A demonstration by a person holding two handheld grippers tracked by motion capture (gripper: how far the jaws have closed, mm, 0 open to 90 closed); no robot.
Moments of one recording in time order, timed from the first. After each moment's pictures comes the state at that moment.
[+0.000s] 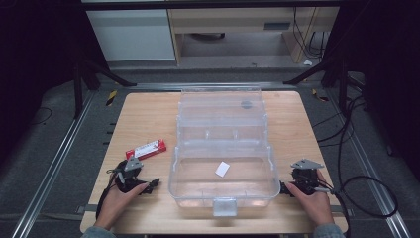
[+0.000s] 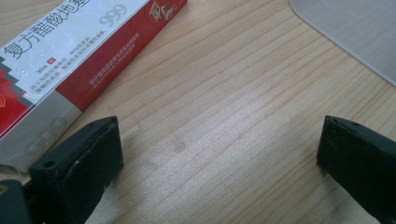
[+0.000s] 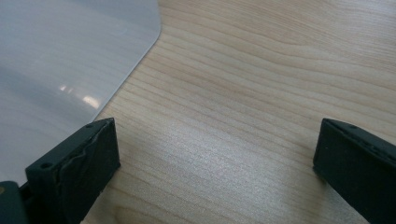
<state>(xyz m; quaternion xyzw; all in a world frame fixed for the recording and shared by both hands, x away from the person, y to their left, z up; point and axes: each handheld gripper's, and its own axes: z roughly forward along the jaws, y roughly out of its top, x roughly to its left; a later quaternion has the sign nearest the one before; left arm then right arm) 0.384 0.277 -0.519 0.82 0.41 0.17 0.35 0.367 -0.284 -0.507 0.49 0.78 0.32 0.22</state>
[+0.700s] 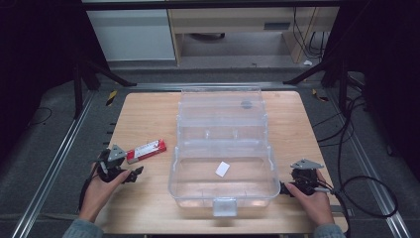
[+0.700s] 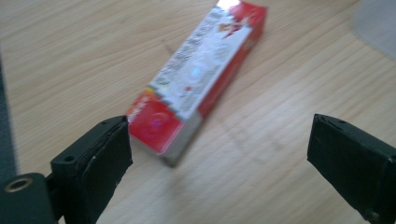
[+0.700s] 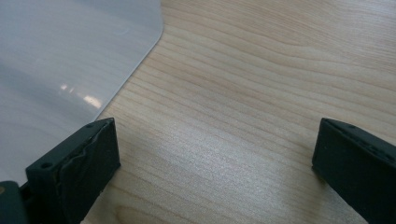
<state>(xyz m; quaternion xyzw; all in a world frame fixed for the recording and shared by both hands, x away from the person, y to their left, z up) 0.403 0.324 -0.481 0.82 0.41 0.23 0.31 0.366 -0.283 -0.507 0.49 0.78 0.32 0.22</state>
